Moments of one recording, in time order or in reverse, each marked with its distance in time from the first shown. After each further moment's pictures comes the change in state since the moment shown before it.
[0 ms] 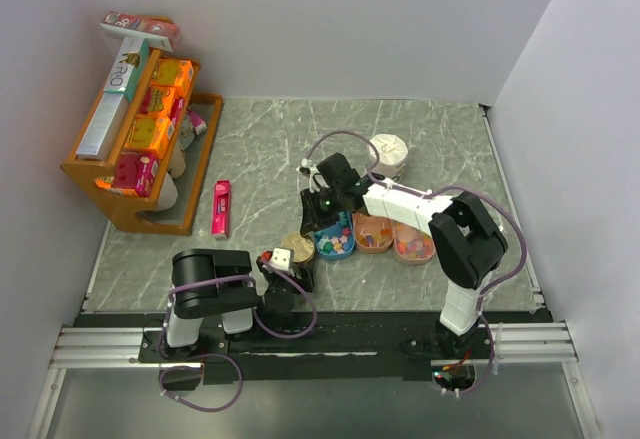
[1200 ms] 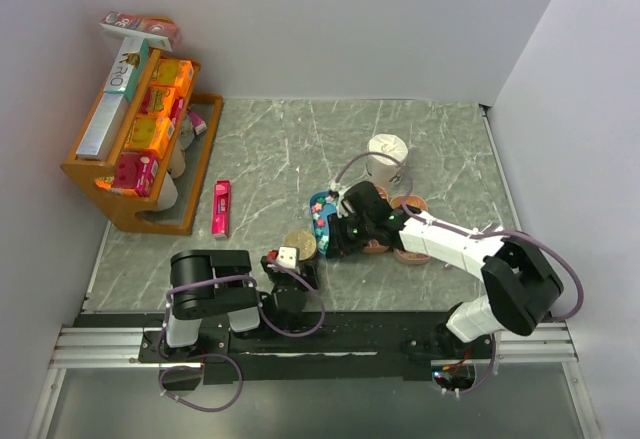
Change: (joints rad) left arm -0.008 -0.003 0.077 -0.163 -0.079 -0.050; right arm 0.022 -0.357 -0.391 0.051 0.101 0.050
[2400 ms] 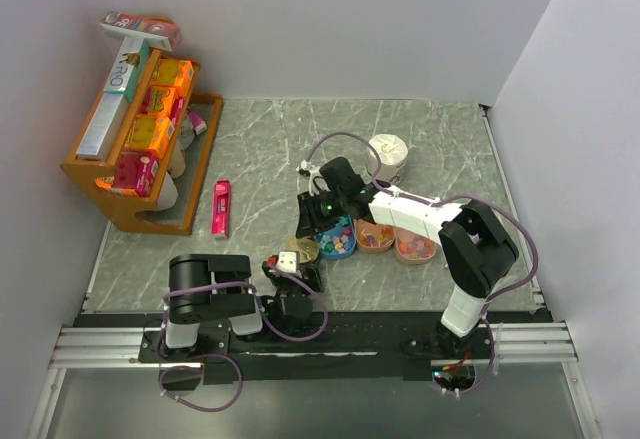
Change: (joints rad) left arm -0.061 -0.016 0.025 -0.122 -0.077 -0.131; right arm -0.010 0.280 0.303 0.045 -0.126 -0.076
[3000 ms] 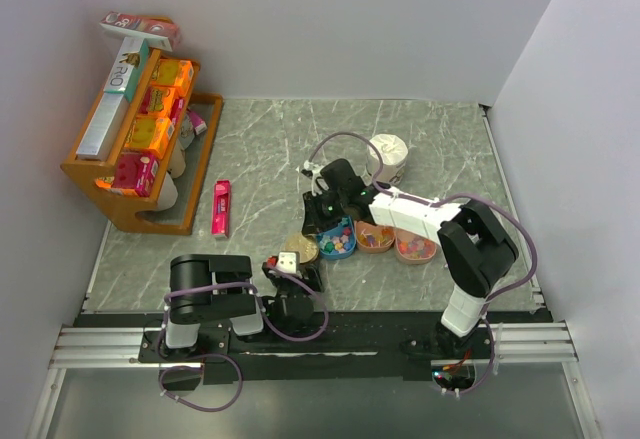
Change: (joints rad) left arm -0.005 0.006 0.006 -0.005 -0.019 -0.015; right arm -0.001 0.002 -0.017 0.019 0.094 -0.009
